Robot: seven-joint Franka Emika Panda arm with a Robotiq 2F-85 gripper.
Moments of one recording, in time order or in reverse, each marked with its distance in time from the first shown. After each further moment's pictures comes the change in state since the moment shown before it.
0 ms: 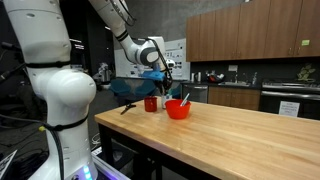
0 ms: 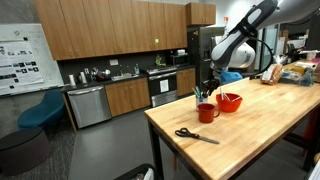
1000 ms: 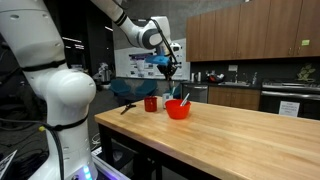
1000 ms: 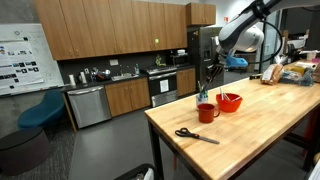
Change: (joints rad) arm -0.002 -0.138 -0.072 0.054 0.000 -0.121 -0.021
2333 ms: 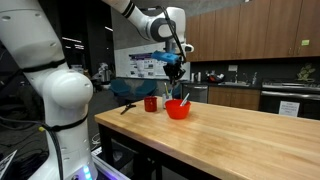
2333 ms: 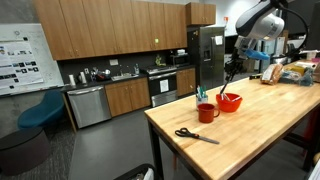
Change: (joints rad) arm -0.098 -0.069 -0.128 0.034 -0.010 -0.326 -0.057
